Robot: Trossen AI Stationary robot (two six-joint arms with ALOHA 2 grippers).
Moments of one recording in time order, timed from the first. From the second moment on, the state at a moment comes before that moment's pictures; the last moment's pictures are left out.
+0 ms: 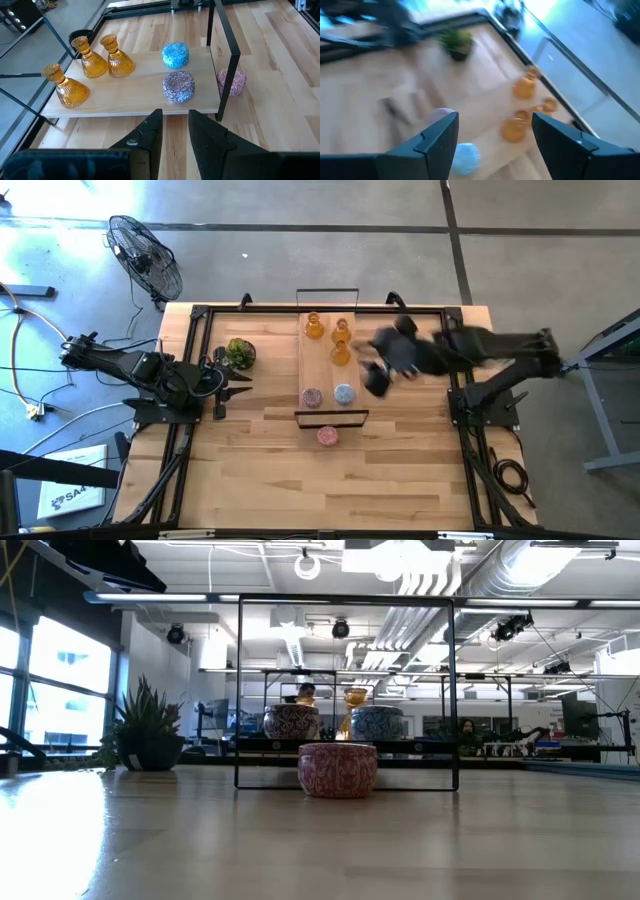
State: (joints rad) left arm -0.30 0.58 0.68 -0.58 -0.43 -0.06; right arm 0.14 1.43 1.69 -1.03 0.53 0.39
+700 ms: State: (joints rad) left arm -0.30 0.61 0.68 -0.46 -0.37 -0.11; right arm 0.67 1.31 1.05 -0.01 0.81 0.04
